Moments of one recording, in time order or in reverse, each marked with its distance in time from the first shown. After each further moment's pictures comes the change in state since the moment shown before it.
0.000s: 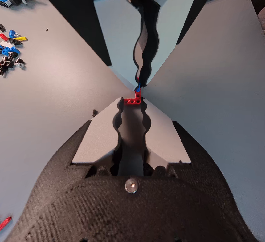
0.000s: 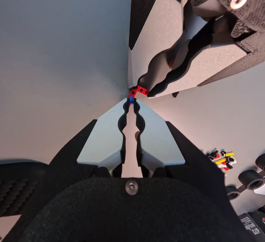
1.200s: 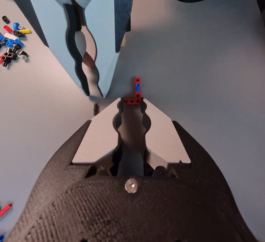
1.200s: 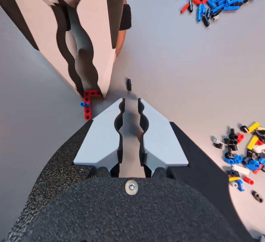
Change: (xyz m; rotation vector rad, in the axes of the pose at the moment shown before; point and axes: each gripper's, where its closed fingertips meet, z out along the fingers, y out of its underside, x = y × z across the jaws) left arm -0.001 0.005 -0.005 -0.012 -0.024 -0.027; right arm 0.061 0.013 0.005 0.446 0.150 0.450
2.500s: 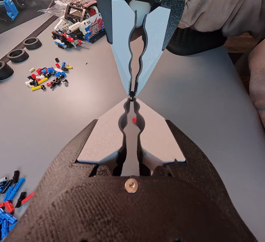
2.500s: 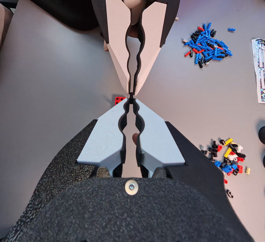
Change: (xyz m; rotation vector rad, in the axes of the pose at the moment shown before) left arm -0.016 -0.040 -0.041 0.269 -0.064 -0.038; right arm -0.034 -0.036 -0.043 0.109 0.000 -0.149
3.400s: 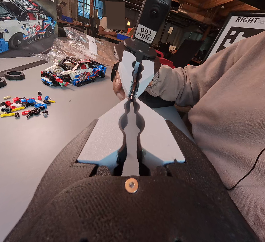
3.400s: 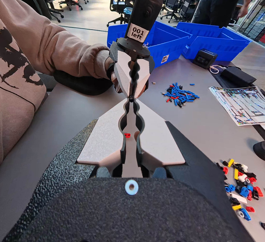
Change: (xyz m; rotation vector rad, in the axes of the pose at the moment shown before) left arm 0.008 -0.061 -0.034 0.417 0.203 -0.240; right arm 0.002 -0.052 -0.051 0.532 0.092 0.112
